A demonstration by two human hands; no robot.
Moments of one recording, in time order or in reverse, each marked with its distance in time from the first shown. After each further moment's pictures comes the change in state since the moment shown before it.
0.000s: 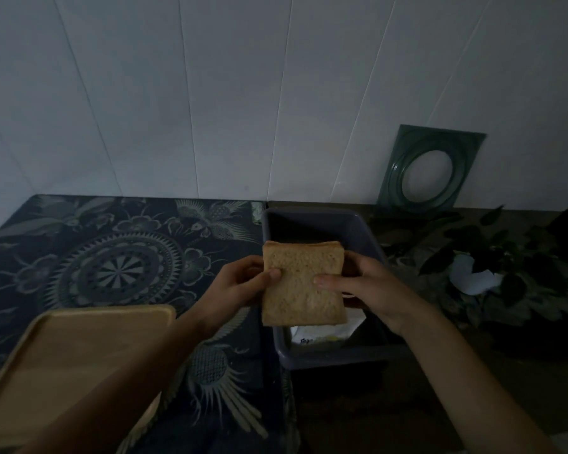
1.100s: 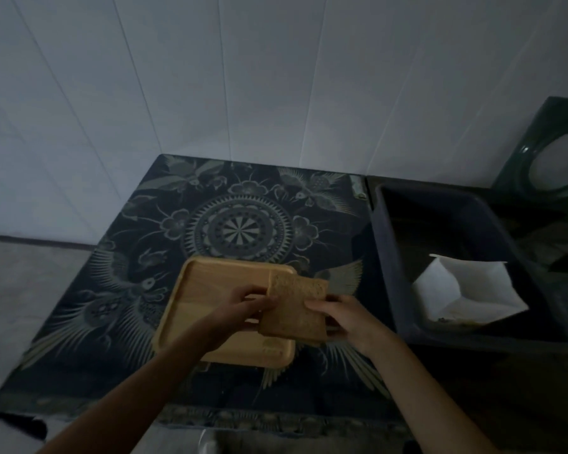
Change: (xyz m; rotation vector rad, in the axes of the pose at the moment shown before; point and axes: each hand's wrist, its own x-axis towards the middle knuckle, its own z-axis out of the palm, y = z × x) left_hand -0.167 -0.072 -0.227 -0.003 0.249 -0.470; right_hand 0.058 0.077 0.300 0.088 -0.154 0.407
